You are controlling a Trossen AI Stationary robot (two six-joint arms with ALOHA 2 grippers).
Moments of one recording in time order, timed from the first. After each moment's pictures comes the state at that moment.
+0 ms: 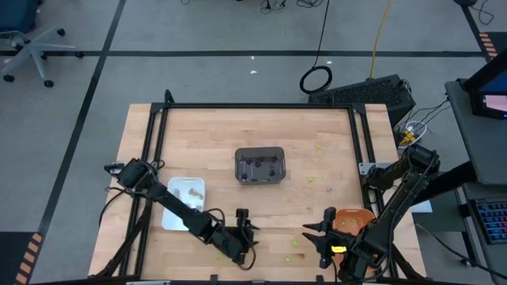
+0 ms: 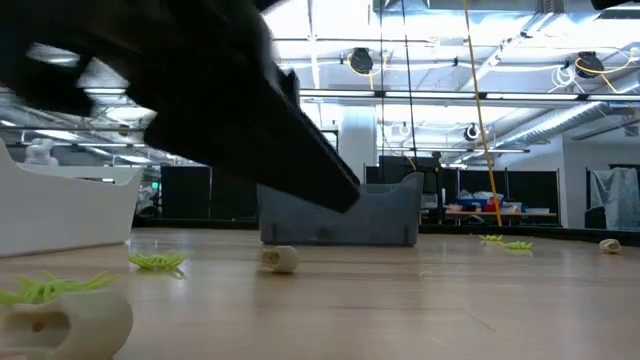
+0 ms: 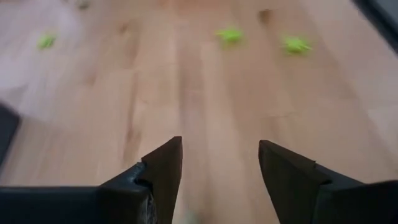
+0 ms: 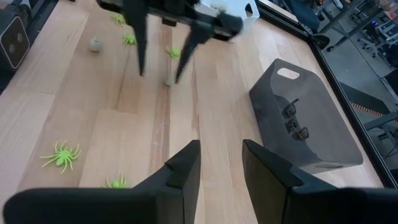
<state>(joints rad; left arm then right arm) -0.59 2.01 1.14 0.15 -0.47 -0.19 0.99 1.63 1.17 -0.71 0.99 0.65</state>
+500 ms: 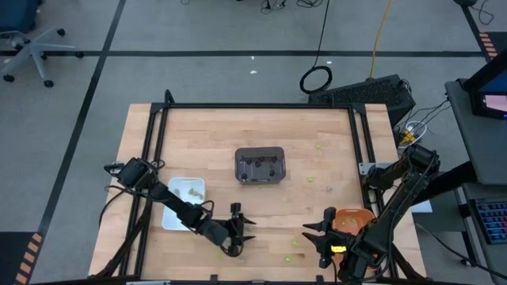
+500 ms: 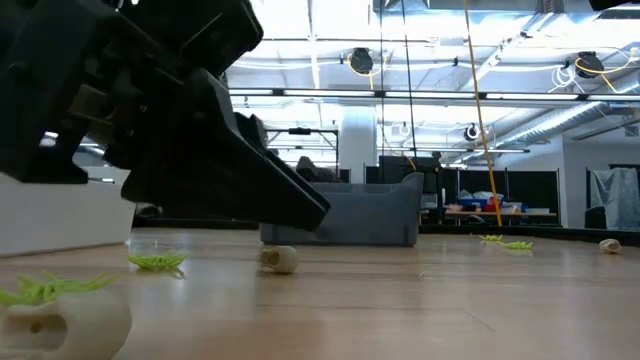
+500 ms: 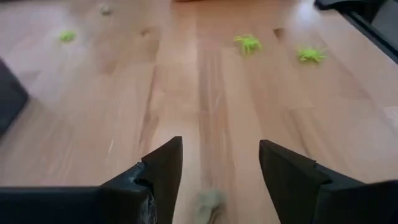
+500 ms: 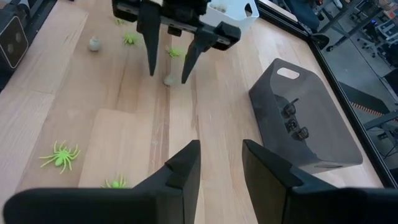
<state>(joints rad) -0.57 2.01 0.86 0.63 -0.47 -0.18 0.99 1.63 1.17 -0.71 0.99 0.65</state>
